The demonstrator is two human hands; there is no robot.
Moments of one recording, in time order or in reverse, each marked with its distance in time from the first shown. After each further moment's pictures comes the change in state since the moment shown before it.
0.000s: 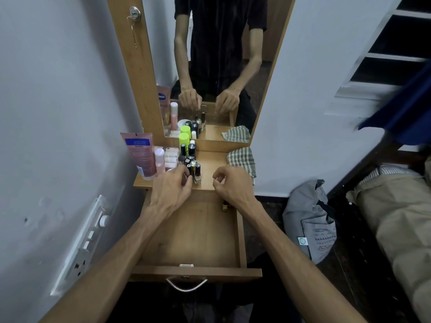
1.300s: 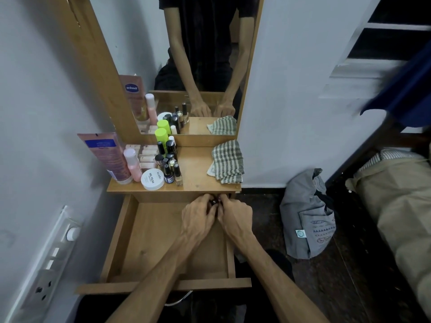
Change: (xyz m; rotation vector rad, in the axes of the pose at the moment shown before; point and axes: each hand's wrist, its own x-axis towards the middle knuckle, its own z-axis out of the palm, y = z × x) left_hand -0.045 0.070 0.126 -0.104 -0.234 -0.152; right_hand -0.056 0.087 0.070 -0.303 -0.030 0.121
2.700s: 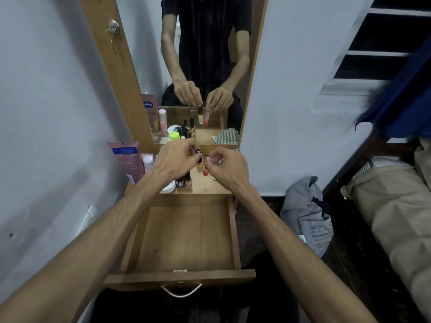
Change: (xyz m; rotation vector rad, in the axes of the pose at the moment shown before) left_hand 0.096 0.016 -0.182 0.056 0.082 0.212; right_hand 0.077 -0.056 -0.119 0.509 0.172 -0.036
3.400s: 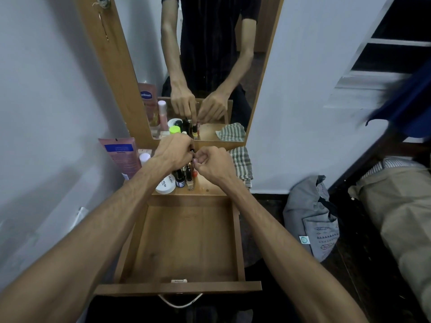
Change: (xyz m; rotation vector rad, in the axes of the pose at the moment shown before) left_hand 0.039 -0.035 0.026 0.311 -0.210 -0.019; right_hand 0.037 0.003 0.059 -0.060 -0.216 -0.028
